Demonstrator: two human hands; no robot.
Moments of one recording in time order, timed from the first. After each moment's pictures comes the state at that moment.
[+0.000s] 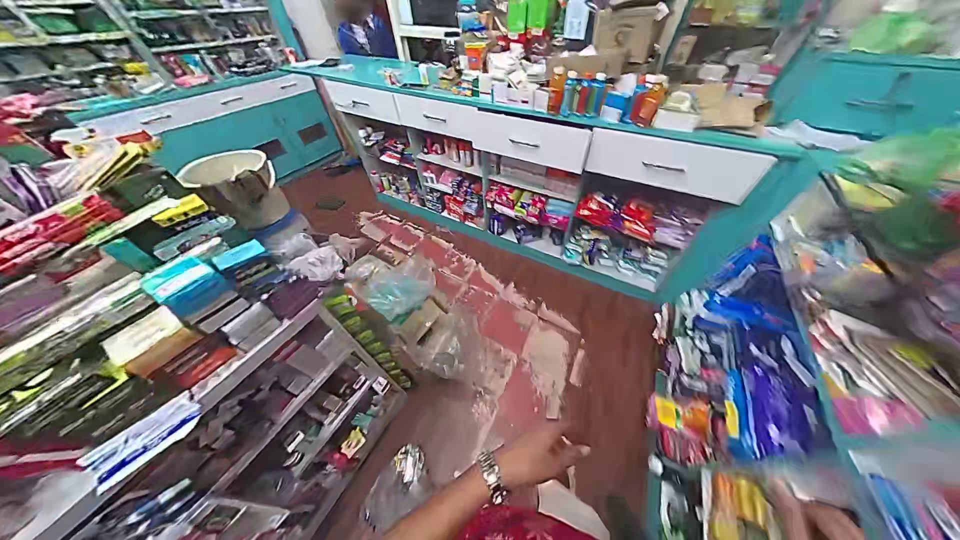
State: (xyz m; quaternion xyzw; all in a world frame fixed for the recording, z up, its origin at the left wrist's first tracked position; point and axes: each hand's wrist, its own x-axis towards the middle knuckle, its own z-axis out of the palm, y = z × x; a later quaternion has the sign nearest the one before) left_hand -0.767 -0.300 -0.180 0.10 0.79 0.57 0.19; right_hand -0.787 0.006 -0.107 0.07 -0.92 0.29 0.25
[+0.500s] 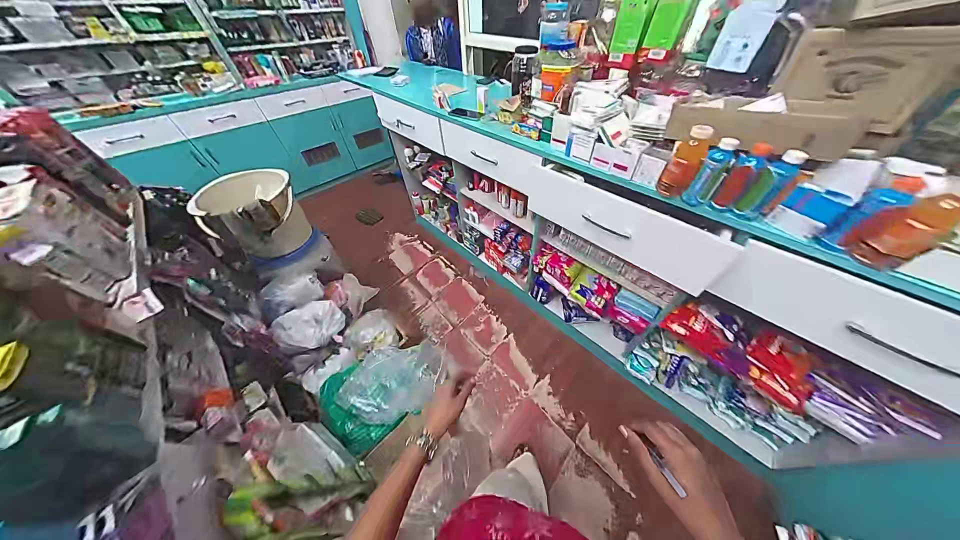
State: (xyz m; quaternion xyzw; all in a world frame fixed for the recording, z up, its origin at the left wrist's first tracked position) left_hand -1.158 -0.742 -0.284 -0.33 0.78 0.52 -0.03; right_hand -1.329 -0.401 -0.167 0.40 -0.87 0.29 -0.04
